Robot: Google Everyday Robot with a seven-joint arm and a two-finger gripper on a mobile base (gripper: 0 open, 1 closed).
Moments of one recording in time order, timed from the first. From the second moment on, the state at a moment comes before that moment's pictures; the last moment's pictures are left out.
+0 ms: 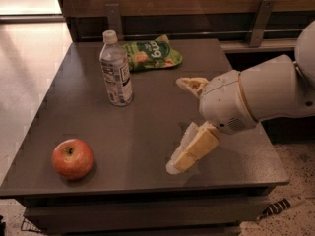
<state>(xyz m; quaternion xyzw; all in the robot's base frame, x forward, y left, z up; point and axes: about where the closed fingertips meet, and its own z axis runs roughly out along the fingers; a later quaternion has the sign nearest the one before) 0.414 -0.037 0.907 -0.61 0.66 0.22 0.37</state>
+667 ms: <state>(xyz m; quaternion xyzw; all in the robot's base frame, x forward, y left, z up) 0.420 -0.020 0.897 -0.61 0.66 0.22 0.38</state>
